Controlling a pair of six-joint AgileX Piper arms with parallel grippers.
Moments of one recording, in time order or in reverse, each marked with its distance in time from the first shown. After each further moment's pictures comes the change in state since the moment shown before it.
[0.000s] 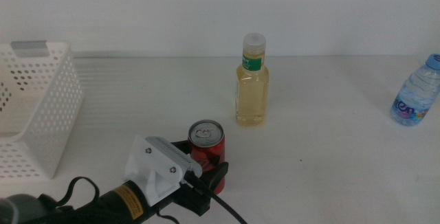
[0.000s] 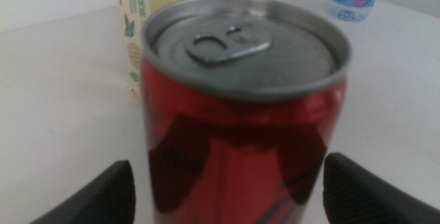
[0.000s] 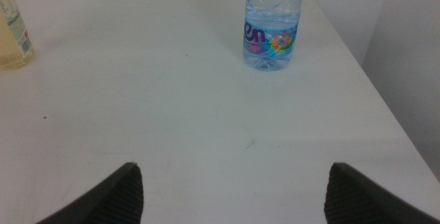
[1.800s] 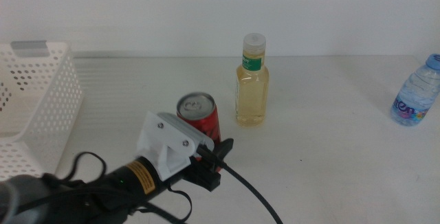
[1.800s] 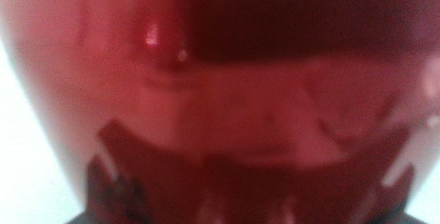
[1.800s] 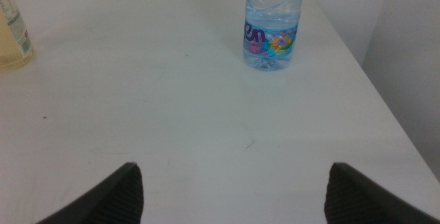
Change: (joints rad) left arm 0.000 -0.025 -0.128 0.013 0.133 -0.022; right arm 0.000 0.000 0.000 0.000 0.000 0.000
